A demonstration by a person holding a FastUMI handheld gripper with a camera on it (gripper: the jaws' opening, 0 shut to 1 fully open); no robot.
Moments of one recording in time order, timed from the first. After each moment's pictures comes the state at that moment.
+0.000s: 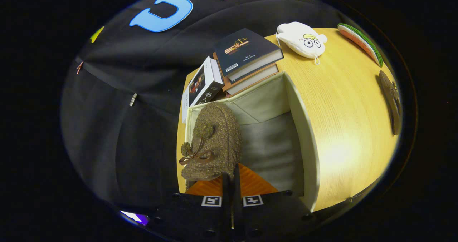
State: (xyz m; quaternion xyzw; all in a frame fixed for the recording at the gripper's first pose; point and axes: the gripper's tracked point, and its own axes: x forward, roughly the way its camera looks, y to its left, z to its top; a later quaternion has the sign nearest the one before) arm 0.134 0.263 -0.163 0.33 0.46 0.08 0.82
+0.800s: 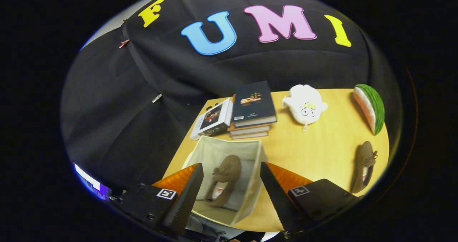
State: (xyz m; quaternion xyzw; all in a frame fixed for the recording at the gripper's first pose) arm 0.107 0.107 -0.055 0.18 0.31 0.13 0.92
